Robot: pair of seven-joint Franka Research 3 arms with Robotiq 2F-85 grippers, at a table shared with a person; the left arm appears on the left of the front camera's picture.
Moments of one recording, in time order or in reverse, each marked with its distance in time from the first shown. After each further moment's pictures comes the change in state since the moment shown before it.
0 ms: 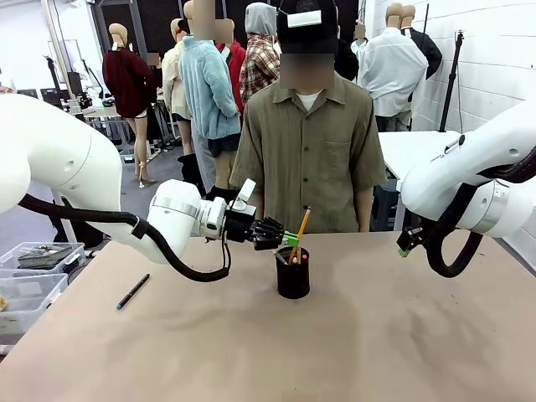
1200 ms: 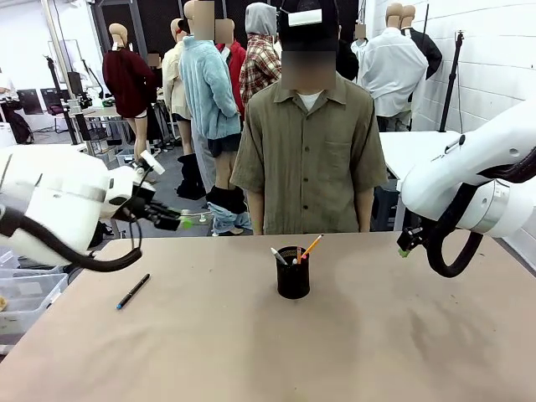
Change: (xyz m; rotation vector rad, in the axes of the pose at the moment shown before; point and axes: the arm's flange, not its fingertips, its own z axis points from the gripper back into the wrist) left arm 0.063 -0.131 0.217 0.829 0.432 0.270; right arm 0.000 0.000 0.000 0.000 0.000 -0.001
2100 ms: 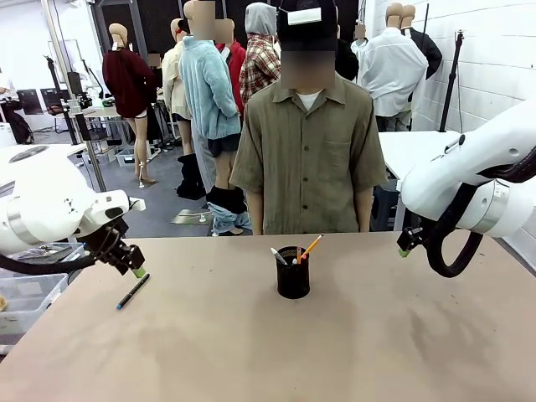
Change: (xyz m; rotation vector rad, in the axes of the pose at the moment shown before) left arm -0.063 0.029 0.001 0.130 0.585 0.474; right arm 0.000 0.000 0.000 0.000 0.000 0.000
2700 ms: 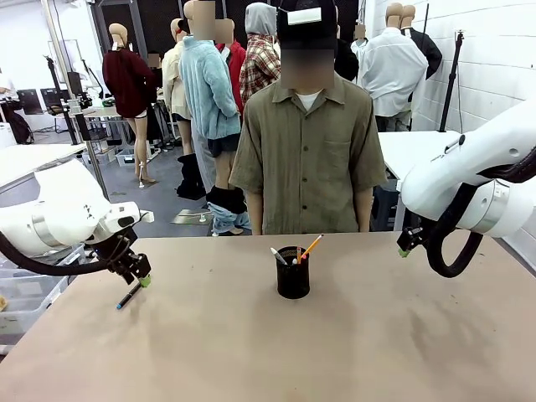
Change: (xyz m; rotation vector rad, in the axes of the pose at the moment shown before) left arm 0.013 0.024 -0.056 -0.021 0.092 0.016; right arm 0.000 0.000 0.000 0.000 0.000 0.000
